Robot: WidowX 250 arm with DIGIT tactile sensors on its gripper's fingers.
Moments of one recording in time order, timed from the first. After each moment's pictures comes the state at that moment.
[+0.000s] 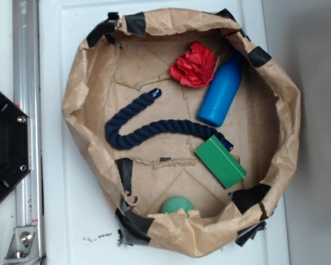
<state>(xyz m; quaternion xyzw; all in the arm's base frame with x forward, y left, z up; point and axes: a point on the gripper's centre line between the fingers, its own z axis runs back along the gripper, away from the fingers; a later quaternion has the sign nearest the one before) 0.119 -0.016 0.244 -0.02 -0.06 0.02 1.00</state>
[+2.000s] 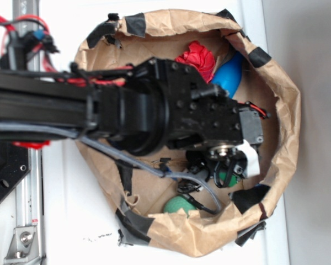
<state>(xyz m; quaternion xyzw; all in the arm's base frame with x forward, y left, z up) 0.316 -0.051 0.020 -0.02 -0.12 -0.40 0.91</state>
